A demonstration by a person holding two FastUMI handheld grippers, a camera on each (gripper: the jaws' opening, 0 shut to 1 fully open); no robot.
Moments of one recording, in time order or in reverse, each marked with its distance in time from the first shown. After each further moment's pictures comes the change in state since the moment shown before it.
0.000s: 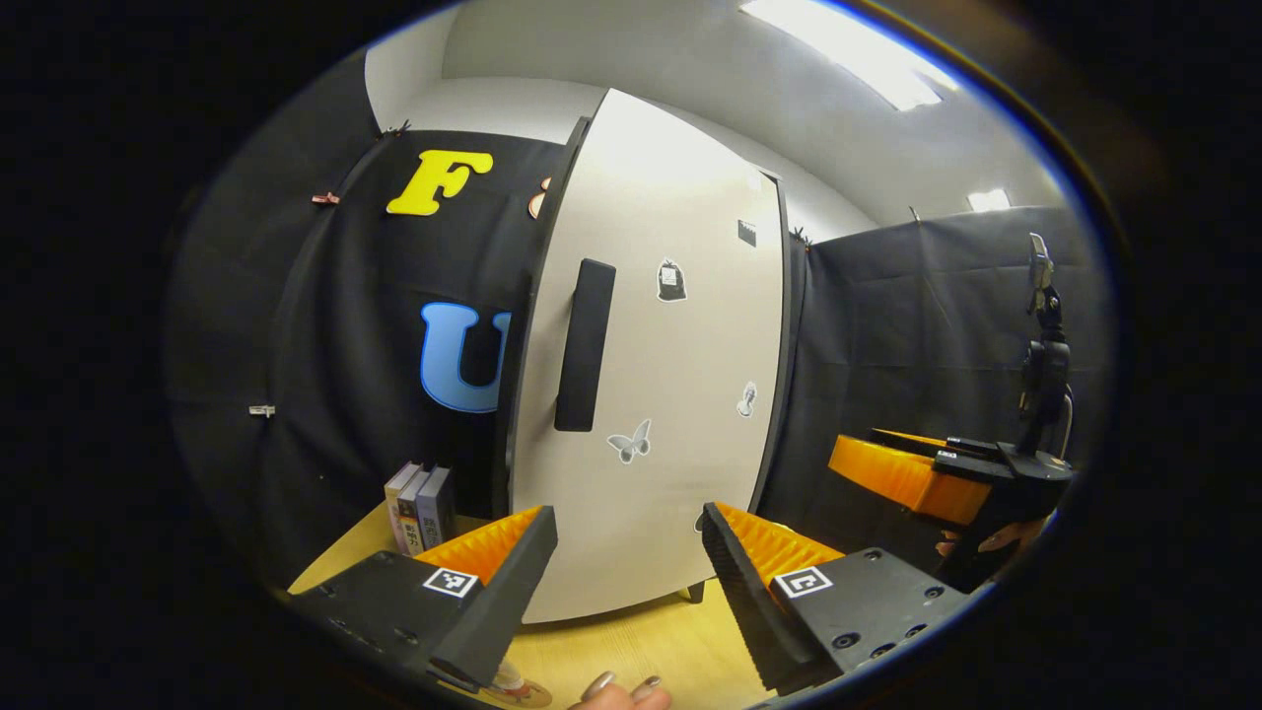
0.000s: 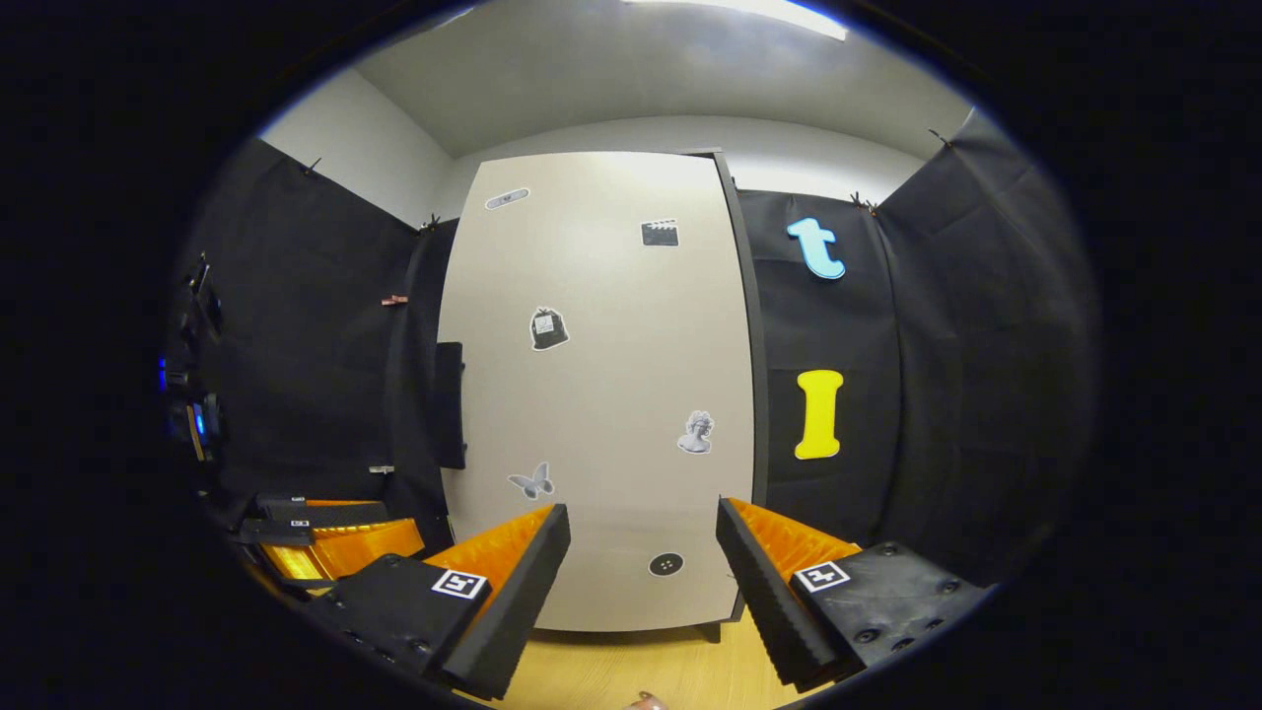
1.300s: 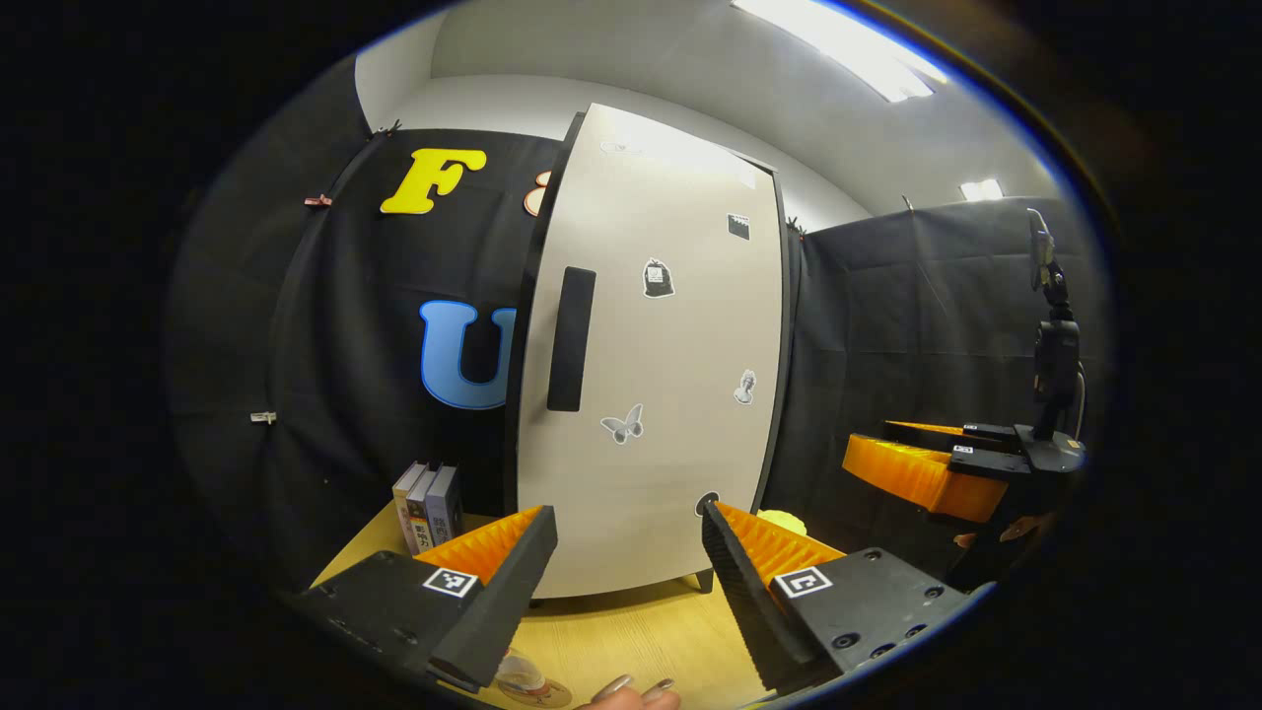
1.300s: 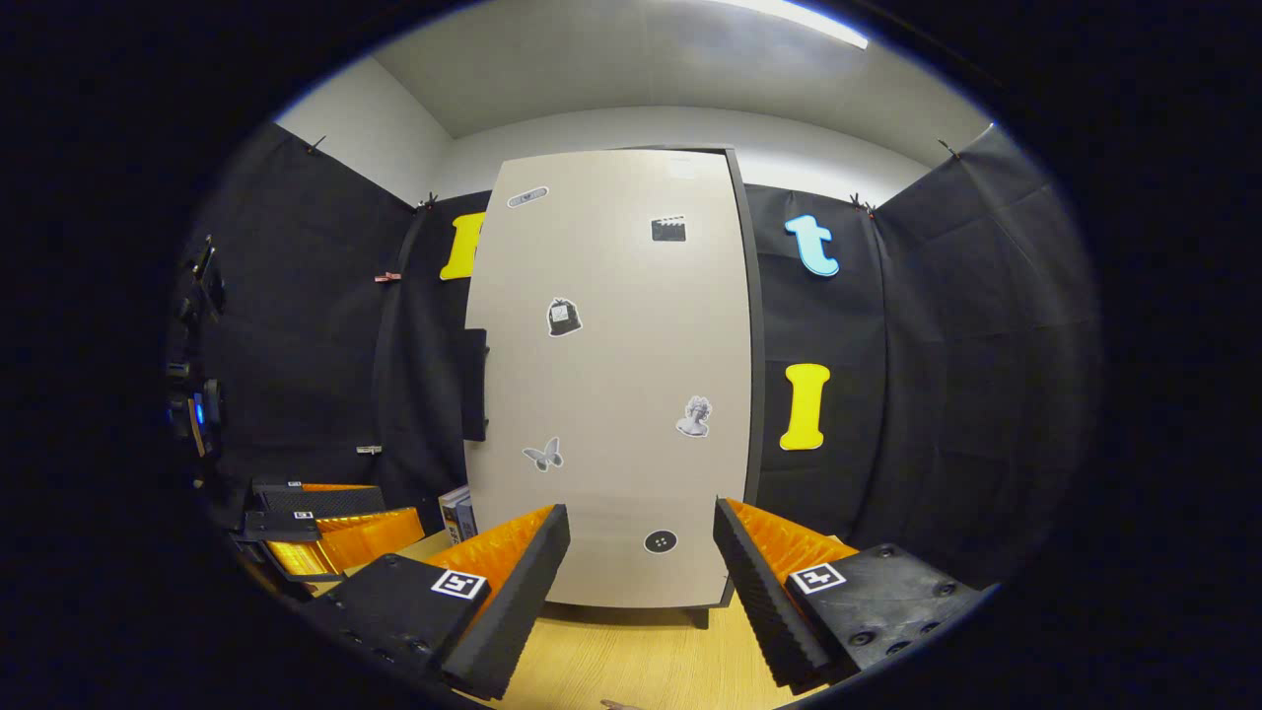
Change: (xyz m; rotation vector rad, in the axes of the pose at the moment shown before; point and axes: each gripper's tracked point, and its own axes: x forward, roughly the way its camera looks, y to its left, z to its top) left arm -0.004 0.010 -0.006 0.035 0.022 -0.011; right arm -0.011 0.011 -0.011 -0.035 0.066 -0.050
